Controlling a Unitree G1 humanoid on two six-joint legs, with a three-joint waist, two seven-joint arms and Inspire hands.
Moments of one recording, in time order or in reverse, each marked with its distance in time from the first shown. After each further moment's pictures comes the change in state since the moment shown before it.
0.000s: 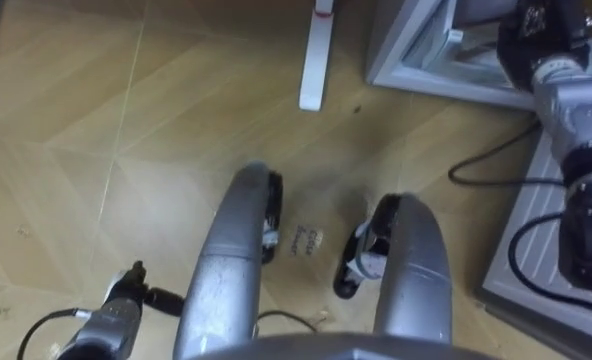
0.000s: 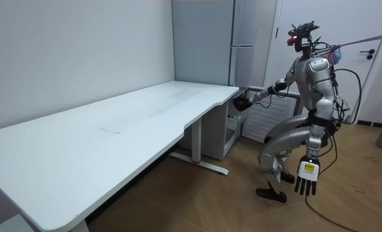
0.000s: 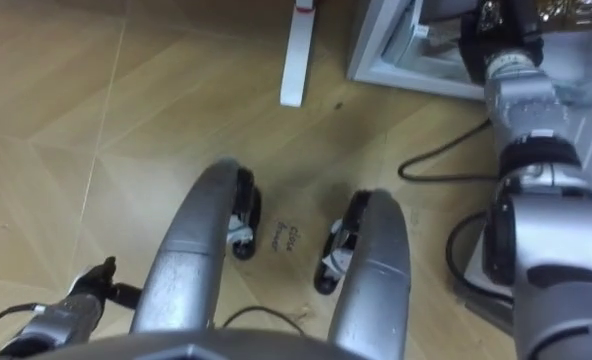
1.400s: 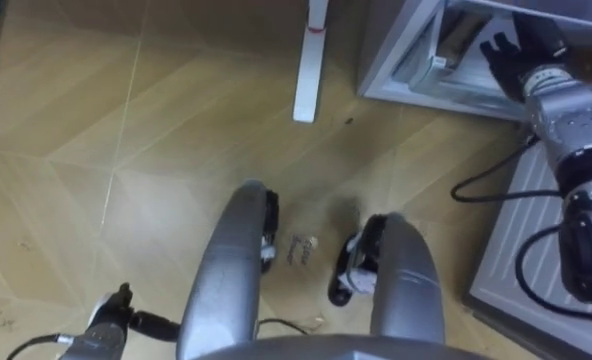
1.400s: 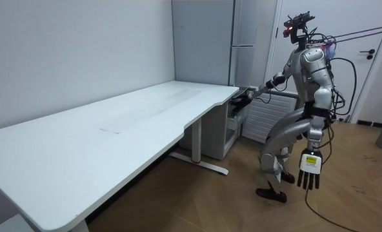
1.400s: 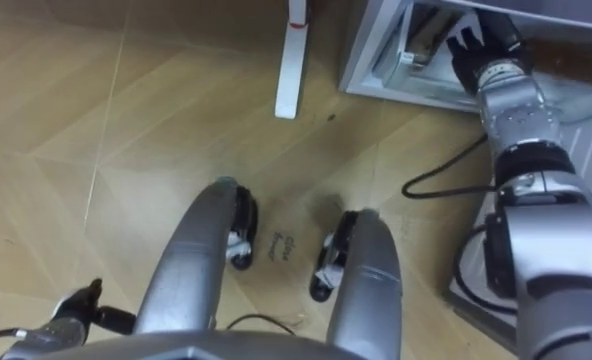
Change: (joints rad) left arm 0.076 0.043 -0.033 -0.001 -0.056 -0.034 -0.011; right arm 0.079 -0.010 0.115 -0.005 -0.135 -0.012 0.003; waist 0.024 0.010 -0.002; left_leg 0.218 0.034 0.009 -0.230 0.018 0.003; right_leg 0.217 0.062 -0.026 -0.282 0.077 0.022
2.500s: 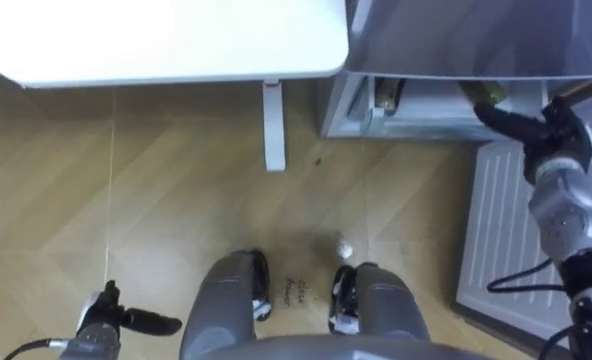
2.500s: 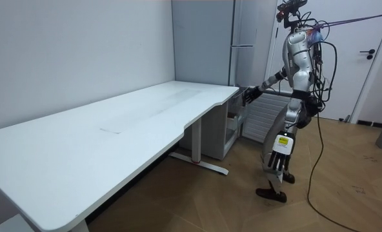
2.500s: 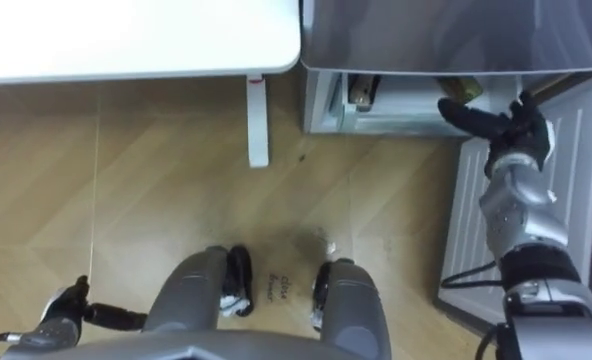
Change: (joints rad) left arm -0.004 -0.014 0.056 0.040 -0.001 -0.051 0.074; right arm 0.401 0.019 -0.008 -0.309 -0.720 -0.068 -0.197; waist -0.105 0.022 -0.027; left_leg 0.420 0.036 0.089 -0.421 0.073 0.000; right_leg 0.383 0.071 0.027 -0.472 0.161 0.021
